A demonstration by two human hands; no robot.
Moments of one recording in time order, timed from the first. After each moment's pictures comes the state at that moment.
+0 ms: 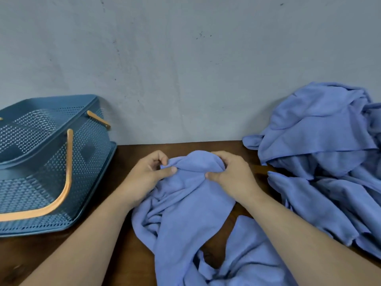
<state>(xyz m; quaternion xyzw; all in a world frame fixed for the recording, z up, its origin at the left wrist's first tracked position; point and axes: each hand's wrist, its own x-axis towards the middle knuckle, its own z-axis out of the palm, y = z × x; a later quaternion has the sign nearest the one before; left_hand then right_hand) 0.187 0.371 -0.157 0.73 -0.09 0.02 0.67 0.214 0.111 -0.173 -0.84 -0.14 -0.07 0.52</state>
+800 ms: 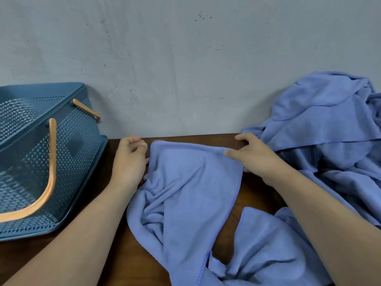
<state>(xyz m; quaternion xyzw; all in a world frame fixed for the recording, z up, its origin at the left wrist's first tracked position) 0.227 0.383 -0.174 0.71 0.13 0.21 0.66 0.231 0.067 -0.144 -0.86 0.03 0.02 0.51</state>
